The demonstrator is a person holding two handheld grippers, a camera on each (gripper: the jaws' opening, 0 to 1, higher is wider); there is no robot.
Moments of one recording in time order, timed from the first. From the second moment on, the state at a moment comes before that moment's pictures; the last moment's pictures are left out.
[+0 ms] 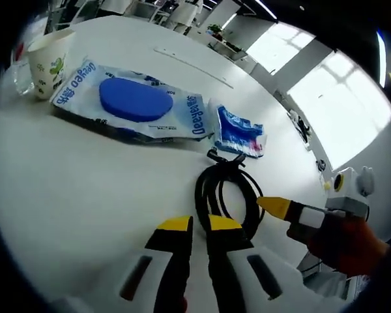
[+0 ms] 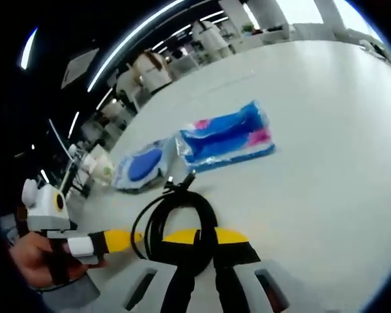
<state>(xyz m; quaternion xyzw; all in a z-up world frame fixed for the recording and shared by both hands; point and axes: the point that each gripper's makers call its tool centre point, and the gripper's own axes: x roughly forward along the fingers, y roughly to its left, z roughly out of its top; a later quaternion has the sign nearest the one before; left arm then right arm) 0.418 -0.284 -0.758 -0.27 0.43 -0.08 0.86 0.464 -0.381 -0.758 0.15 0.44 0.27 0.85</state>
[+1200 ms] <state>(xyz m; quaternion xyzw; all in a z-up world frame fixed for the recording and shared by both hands) 0.340 -0.163 -0.713 -0.15 0.40 -0.06 0.90 0.433 -0.401 -0.734 0.12 0.39 0.27 0.87</state>
